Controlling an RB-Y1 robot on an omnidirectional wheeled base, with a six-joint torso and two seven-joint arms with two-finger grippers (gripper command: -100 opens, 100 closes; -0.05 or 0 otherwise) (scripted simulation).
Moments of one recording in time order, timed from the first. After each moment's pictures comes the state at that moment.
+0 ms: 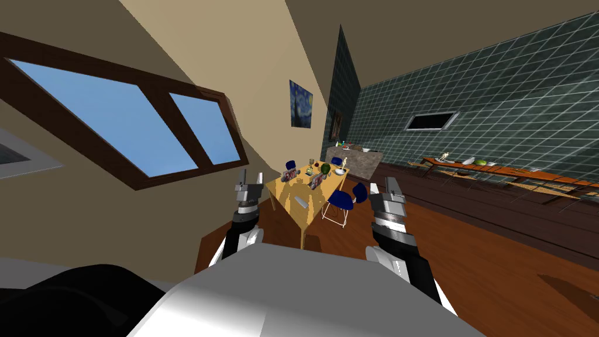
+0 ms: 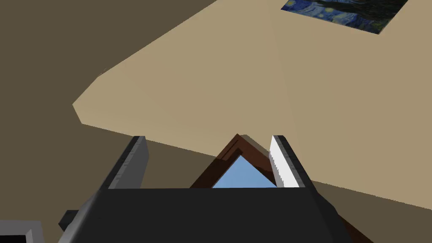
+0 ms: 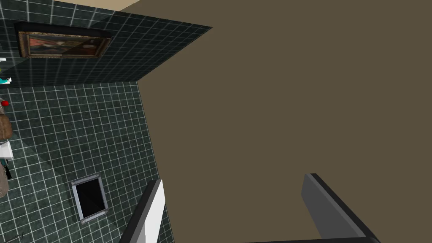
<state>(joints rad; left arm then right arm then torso) 0.47 0.02 -0.05 -2.26 0.06 -0.64 0.14 0.50 -0.03 -0.06 -2.32 -0.10 -0.43 0.15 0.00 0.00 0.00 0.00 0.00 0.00</state>
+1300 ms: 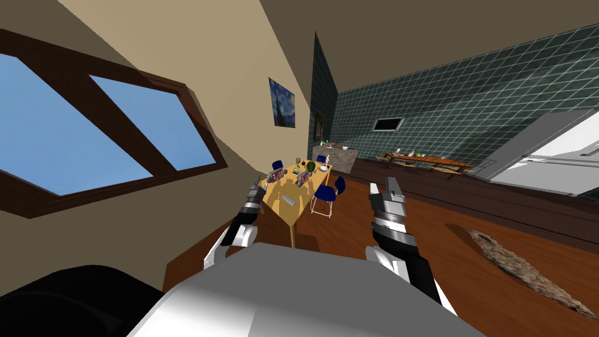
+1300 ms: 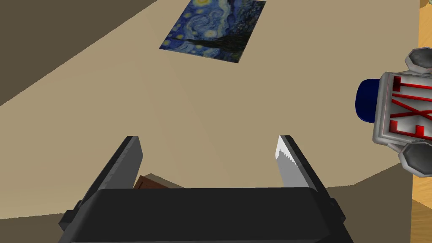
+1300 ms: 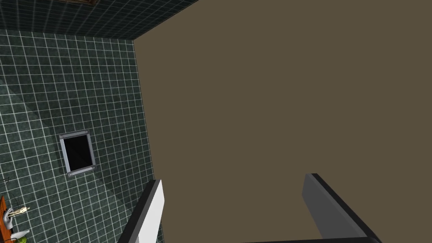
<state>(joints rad) 0.38 0.21 0.02 -2.05 0.23 -0.33 0.04 0.50 -0.03 -0.06 -2.32 -0.10 -0.43 0.15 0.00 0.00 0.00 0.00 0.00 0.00</state>
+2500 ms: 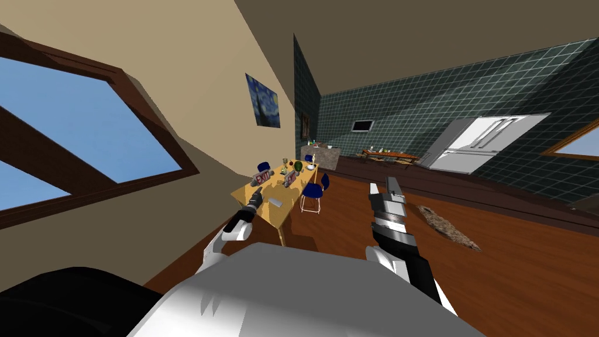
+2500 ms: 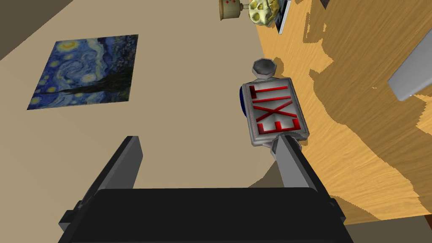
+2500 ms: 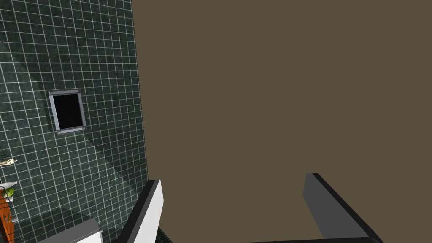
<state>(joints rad) 0.29 0.32 0.09 -1.79 0.37 0.01 -0.10 0.50 -0.03 -0.06 -2.32 -0.10 -0.43 0.15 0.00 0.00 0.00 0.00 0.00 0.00</state>
